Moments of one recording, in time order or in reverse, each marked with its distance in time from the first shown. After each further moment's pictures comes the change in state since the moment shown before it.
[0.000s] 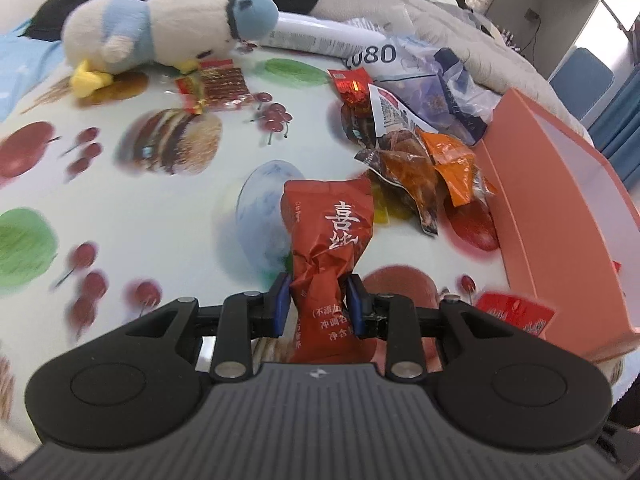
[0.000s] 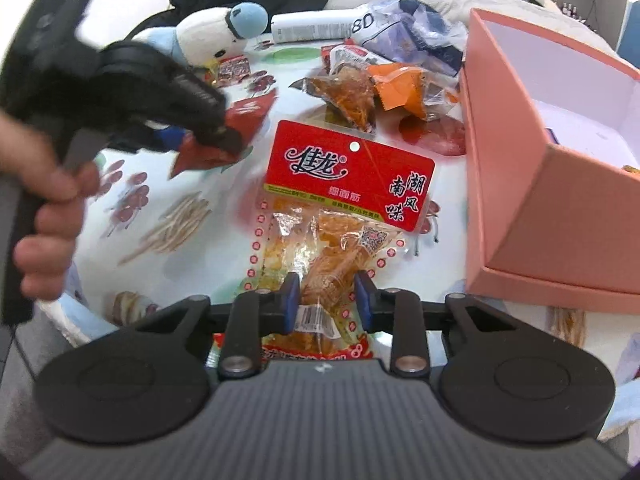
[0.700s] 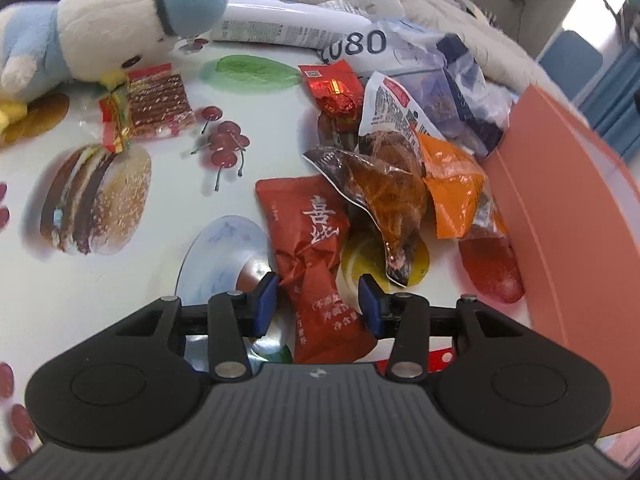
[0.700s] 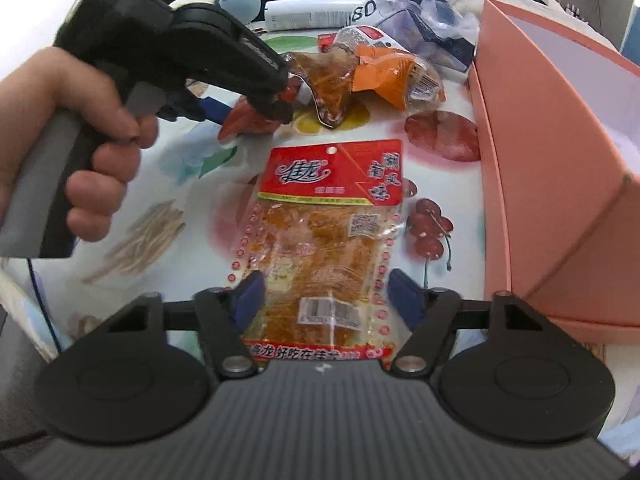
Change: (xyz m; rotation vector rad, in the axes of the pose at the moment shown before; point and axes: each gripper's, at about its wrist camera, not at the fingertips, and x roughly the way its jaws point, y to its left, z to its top) left arm 0.097 -0.013 0.062 0.077 0.047 -0.045; right arm 0.041 0.003 0.014 -0.027 0.026 -0.024
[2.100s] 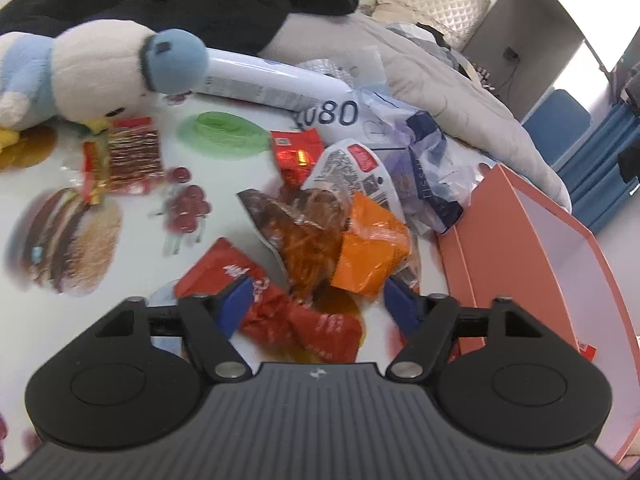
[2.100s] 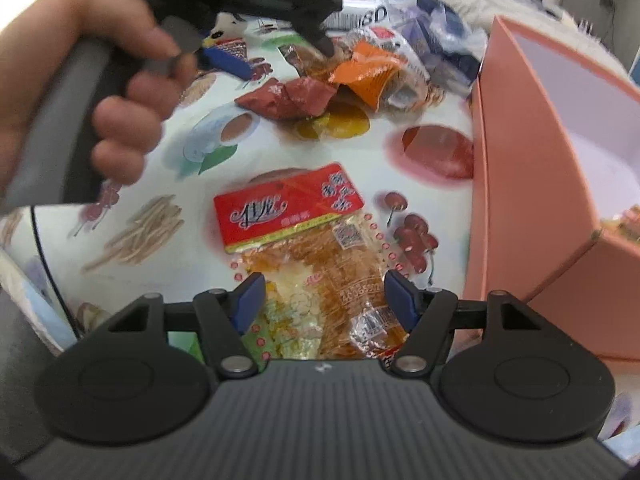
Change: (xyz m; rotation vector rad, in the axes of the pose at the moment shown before) left arm -0.020 -0.017 0.031 -0.115 -0.126 -0.086; right arm -0.005 -0.013 0.008 -0.062 0.031 0.005
